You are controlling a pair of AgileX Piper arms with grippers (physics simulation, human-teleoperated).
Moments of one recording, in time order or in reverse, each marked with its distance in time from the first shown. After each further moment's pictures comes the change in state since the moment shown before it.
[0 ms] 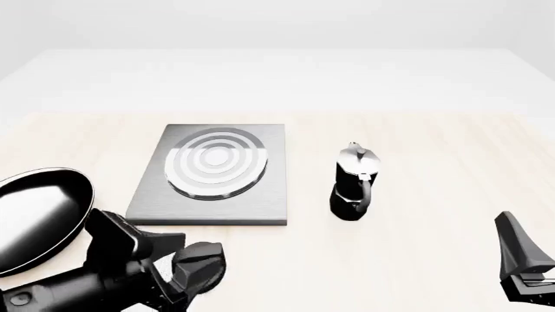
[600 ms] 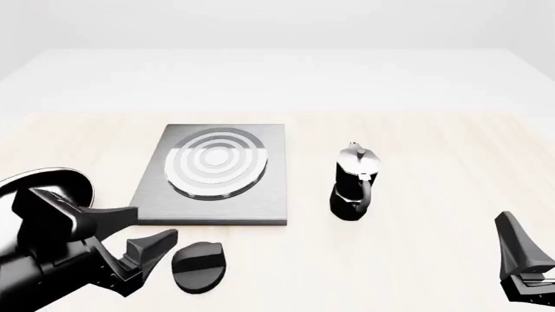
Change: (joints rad) left arm 0.185 -0.266 -0.080 0.288 0.126; right arm 0.000 0.000 0.000 0.000 0.000
